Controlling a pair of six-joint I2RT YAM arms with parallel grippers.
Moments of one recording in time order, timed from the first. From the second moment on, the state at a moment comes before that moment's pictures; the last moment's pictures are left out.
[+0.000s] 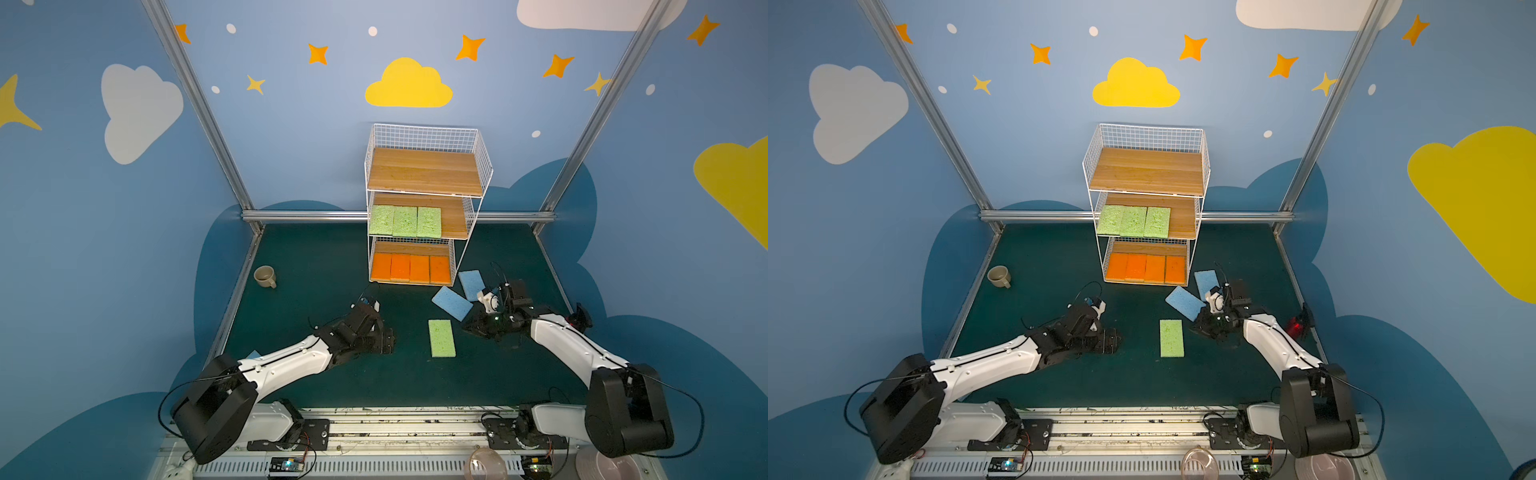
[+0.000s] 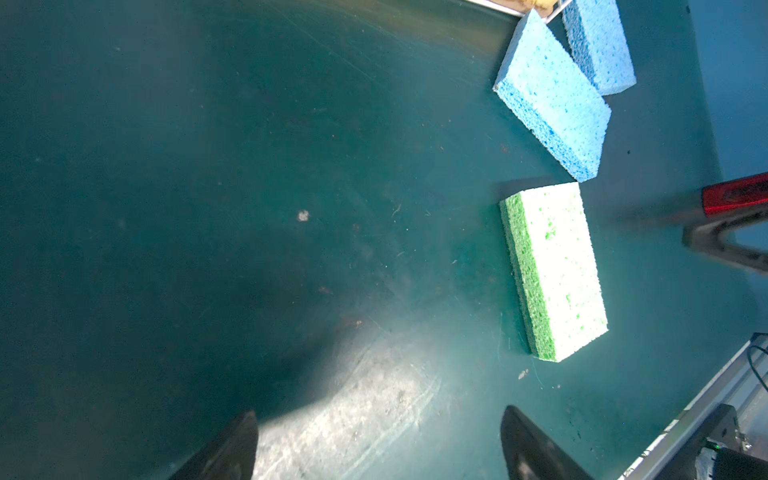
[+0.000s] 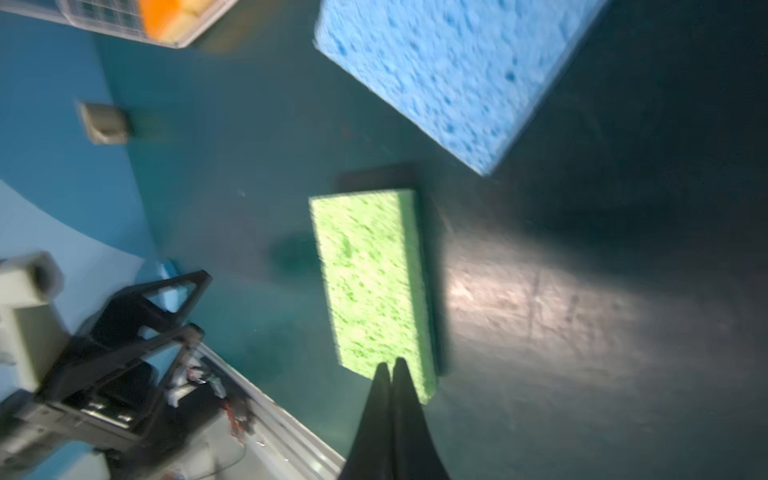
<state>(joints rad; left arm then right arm) -0.74 1.34 0.63 -0.19 0.05 -0.65 0.20 1.32 0.69 -0.56 -0.54 0.47</state>
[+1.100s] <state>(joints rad) -0.67 1.27 0.60 -0.22 0.06 -0.65 0.56 1.44 0.89 -0.68 -0.41 0.39</state>
